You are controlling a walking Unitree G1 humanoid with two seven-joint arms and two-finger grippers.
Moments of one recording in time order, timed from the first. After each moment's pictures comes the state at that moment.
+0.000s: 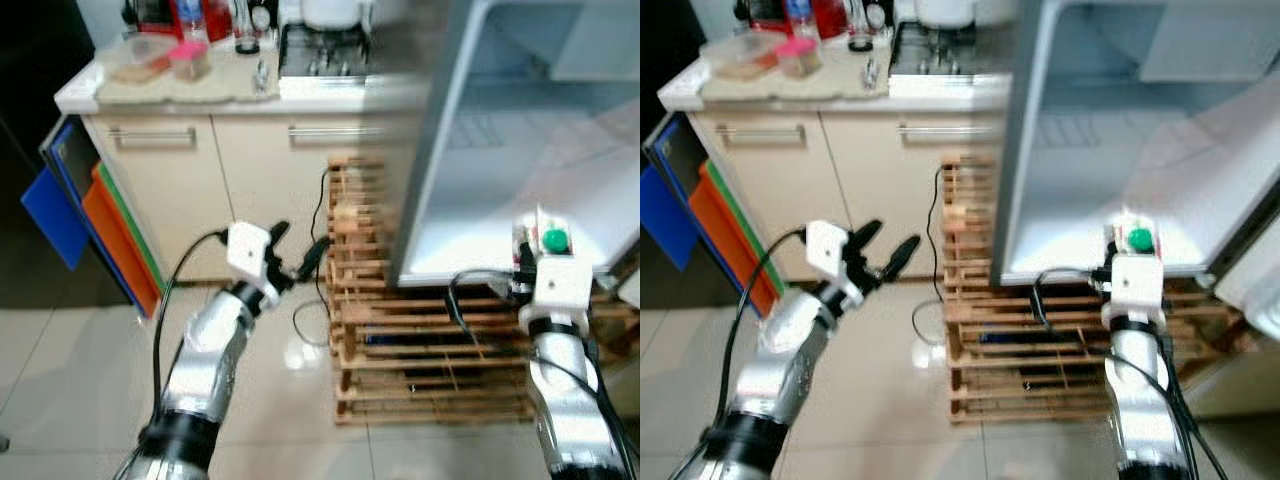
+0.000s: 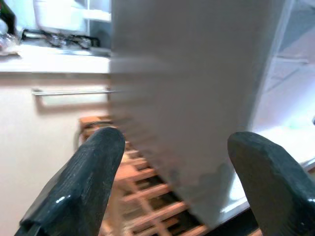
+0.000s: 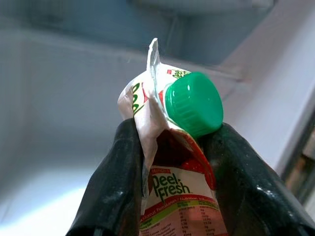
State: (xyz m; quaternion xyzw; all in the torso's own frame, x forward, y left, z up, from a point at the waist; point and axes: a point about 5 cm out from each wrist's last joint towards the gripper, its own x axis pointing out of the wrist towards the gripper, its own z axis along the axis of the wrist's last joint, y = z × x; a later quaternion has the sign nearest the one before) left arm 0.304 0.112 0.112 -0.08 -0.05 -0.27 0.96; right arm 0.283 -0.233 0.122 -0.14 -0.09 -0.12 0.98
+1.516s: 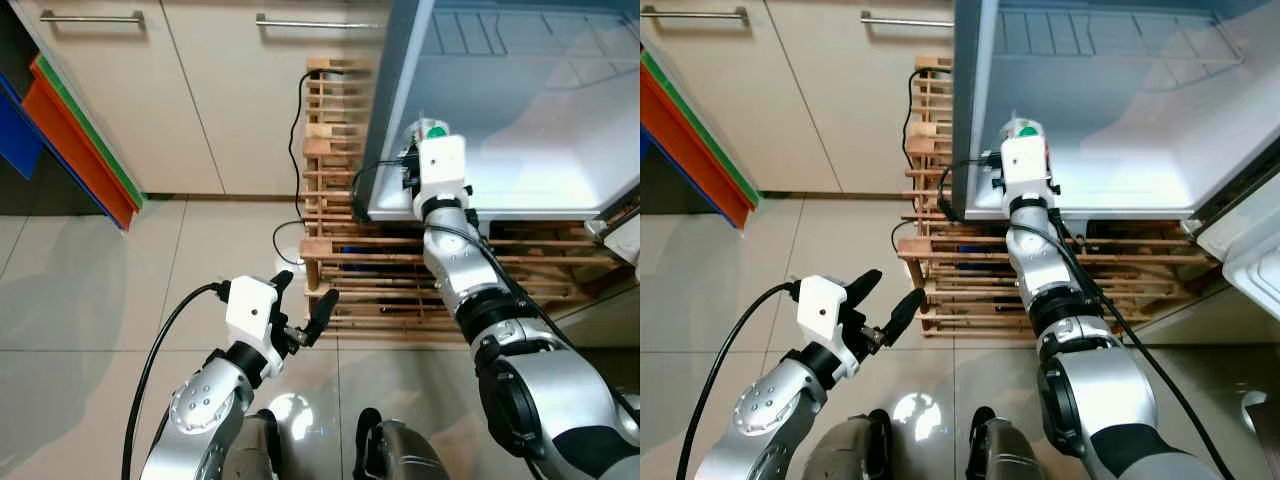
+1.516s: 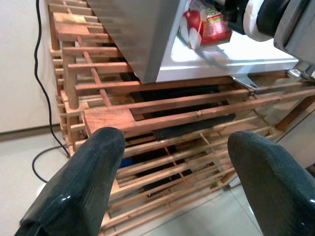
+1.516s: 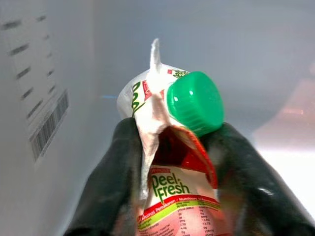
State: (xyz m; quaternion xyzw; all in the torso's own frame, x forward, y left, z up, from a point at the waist) left arm 0.220 0.097 0.116 -0.06 0.03 -0.27 0.96; right arm 0.395 -0.130 0.172 -0.06 -0.07 -0.05 0.99
